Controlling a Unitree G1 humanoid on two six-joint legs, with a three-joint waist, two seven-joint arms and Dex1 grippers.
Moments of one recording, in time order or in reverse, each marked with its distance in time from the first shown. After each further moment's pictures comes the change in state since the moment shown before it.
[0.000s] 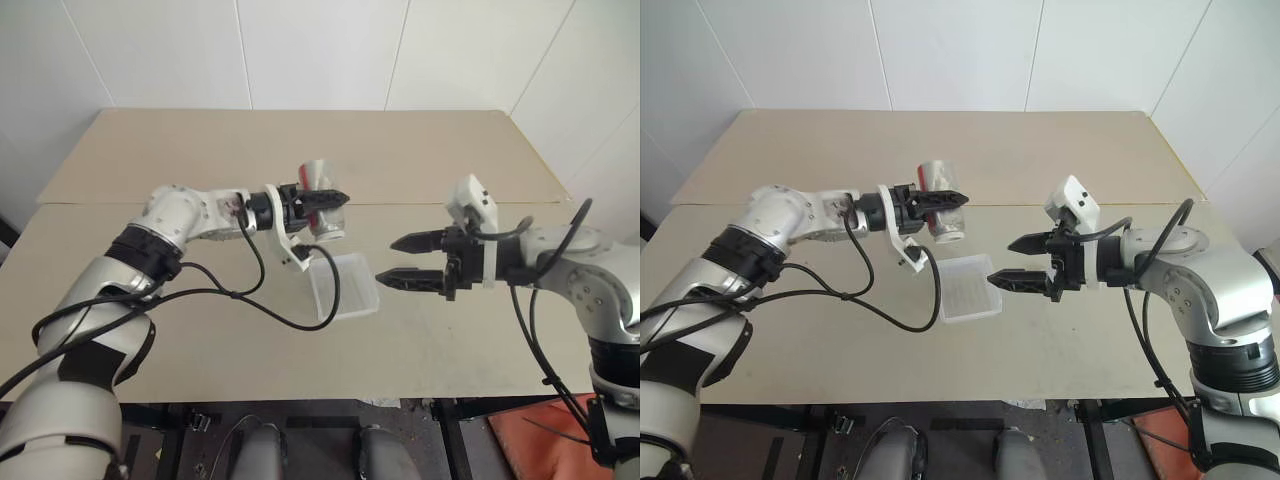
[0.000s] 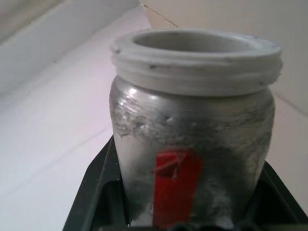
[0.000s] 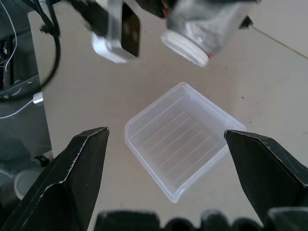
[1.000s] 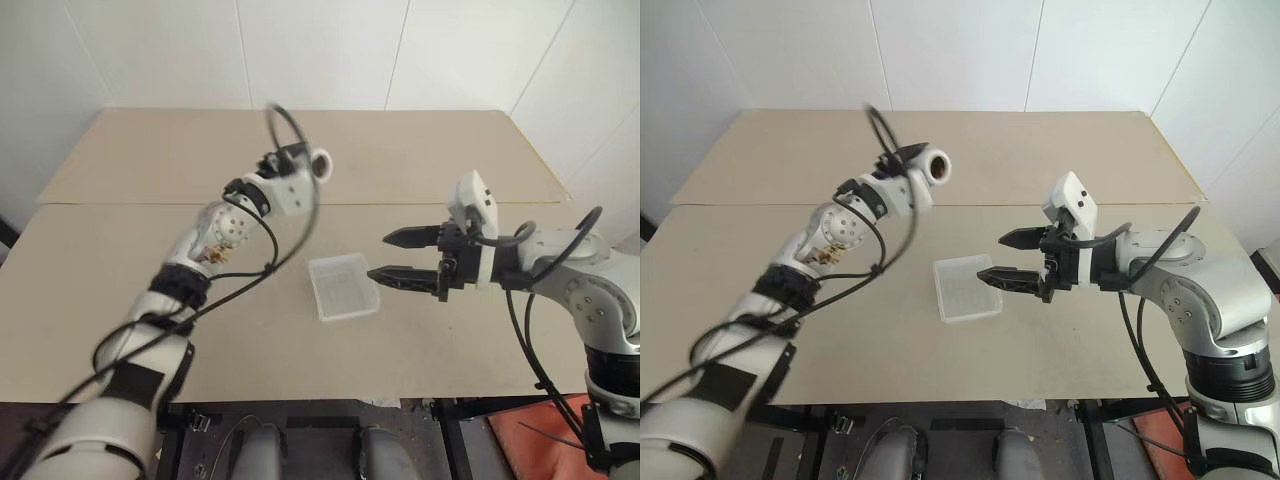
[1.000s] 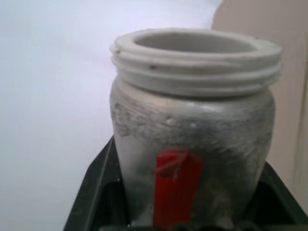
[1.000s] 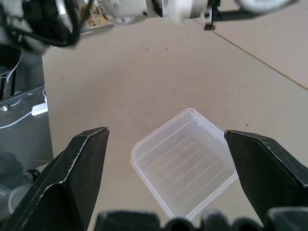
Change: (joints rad) left arm 0.228 -0.252 0.423 0.009 -1.164 0.519 -0.719; right arm 0.052 0.034 -0.024 -0.066 0.067 -0.071 -0.082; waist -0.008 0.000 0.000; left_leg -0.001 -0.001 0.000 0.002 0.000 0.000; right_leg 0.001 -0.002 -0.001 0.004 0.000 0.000
